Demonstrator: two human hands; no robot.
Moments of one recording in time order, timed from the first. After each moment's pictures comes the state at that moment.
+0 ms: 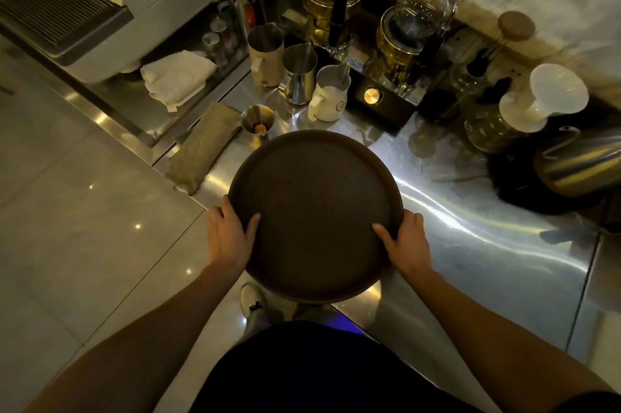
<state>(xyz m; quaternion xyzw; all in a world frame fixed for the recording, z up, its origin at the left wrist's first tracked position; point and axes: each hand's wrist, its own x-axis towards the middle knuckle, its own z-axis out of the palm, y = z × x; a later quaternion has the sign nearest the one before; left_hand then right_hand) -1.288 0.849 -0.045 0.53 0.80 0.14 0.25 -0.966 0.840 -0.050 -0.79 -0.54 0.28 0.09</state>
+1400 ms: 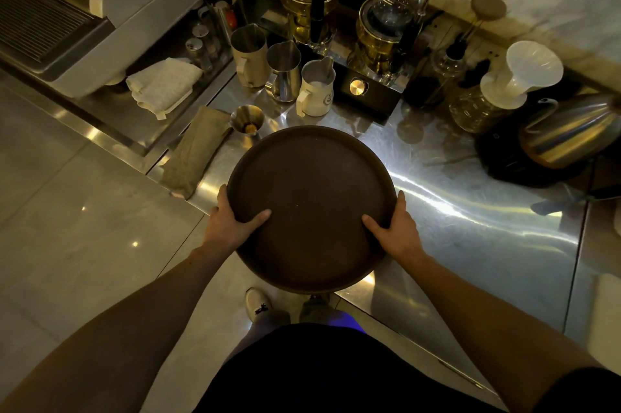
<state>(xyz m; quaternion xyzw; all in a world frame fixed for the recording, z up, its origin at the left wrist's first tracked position) -1.306 0.876 -0.038 0.48 0.75 0.12 0.44 -0.982 0.834 -0.050 -0.80 -0.45 0.38 0.14</state>
